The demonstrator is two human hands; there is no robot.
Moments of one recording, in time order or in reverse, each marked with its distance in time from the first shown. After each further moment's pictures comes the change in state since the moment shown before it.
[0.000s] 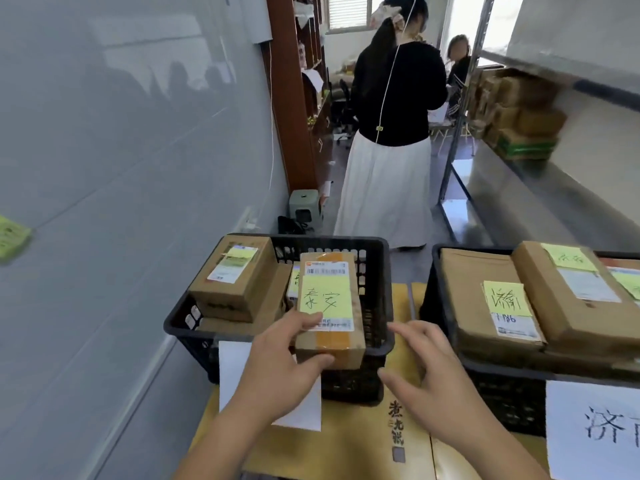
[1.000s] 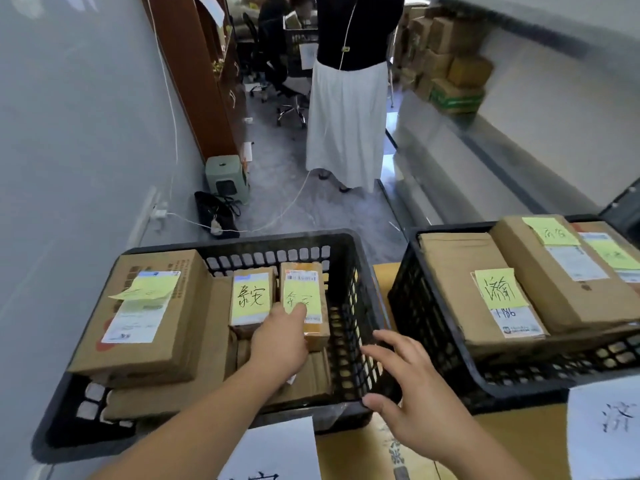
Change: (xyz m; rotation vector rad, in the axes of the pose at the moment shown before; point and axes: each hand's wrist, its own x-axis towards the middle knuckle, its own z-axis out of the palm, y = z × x) left_hand 0.213 -0.107 0.086 0.730 -0.428 0.019; right_hand 0.095 0.045 0.051 -0.318 -0.101 0.148
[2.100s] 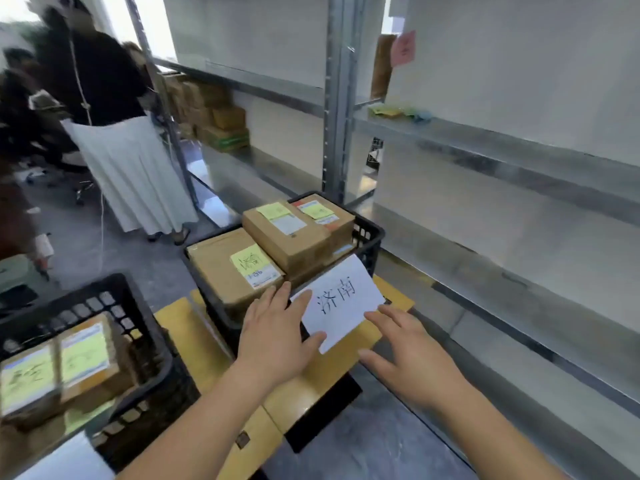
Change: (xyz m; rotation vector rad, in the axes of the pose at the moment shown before) left_hand -0.191 0.305 0.008 0.087 0.087 0.739; right_hand -0.328 0.094 -0.101 -0.113 0.442 0.590
